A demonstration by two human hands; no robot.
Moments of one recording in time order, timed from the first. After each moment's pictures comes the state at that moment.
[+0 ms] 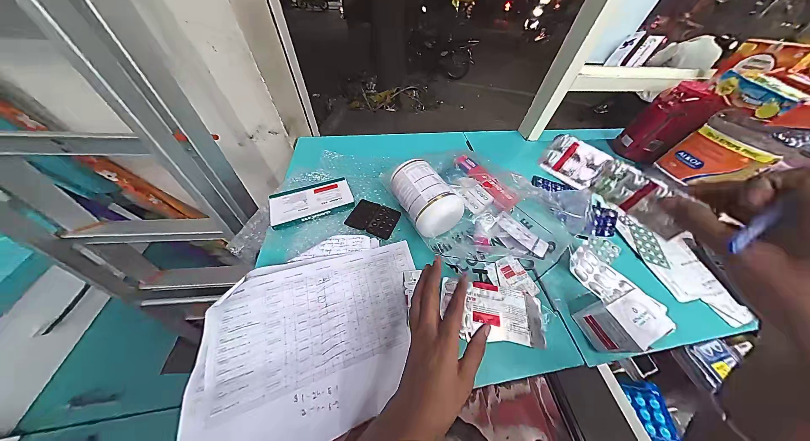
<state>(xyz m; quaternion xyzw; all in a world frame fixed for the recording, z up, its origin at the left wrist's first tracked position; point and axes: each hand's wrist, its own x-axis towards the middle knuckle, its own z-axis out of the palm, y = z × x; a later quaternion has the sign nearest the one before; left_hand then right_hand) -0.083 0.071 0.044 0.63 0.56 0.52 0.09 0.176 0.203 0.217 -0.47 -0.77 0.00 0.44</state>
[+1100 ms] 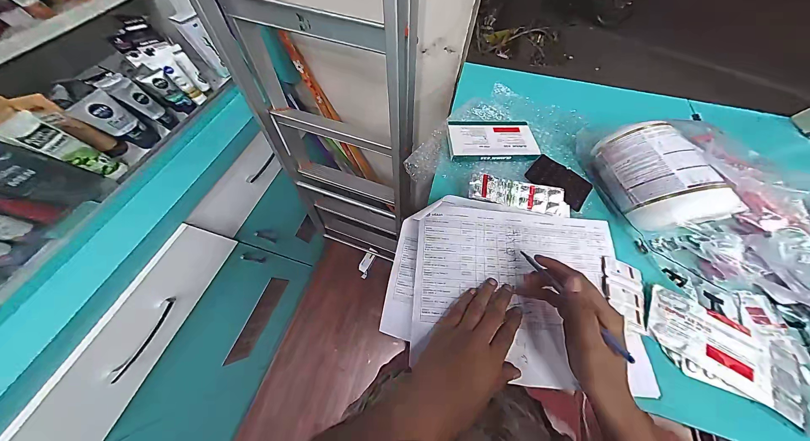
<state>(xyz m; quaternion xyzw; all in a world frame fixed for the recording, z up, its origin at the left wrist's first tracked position) -0.244 -0.055 -0.008 0.73 0.63 0.26 0.09 -0.105 0.075 0.012 -0.29 -0.73 0.49 0.38</state>
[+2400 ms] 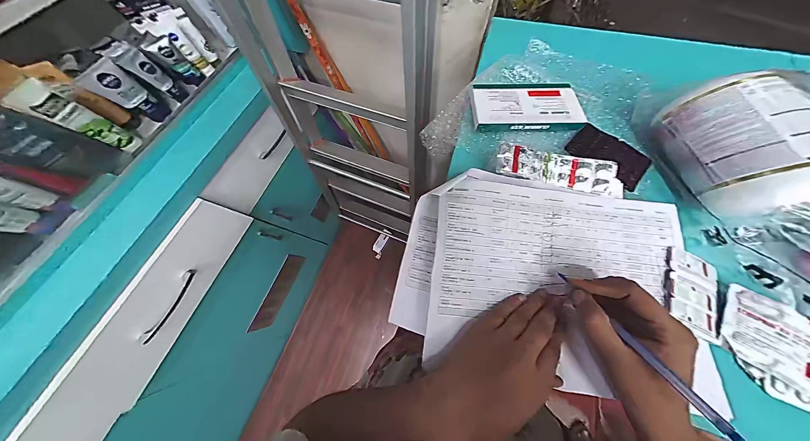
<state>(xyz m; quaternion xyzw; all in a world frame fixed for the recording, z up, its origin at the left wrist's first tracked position) -0.232 -0.054 -0.017 0.77 0.58 0.27 0.01 -0.096 0.067 -0.010 -0.28 -0.76 0.41 0.42</state>
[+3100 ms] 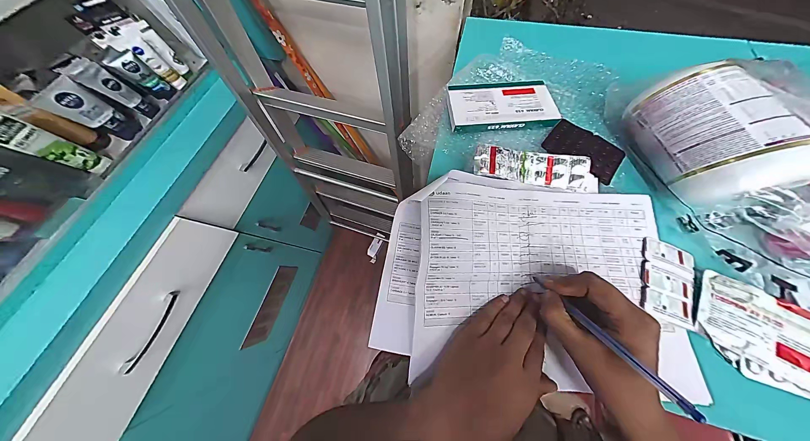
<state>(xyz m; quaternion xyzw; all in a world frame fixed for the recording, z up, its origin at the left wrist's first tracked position) -0.230 -0.052 -0.010 0.77 0.60 0.22 0.00 -0.099 0.065 -0.015 -0.33 -0.79 0.33 0.39</state>
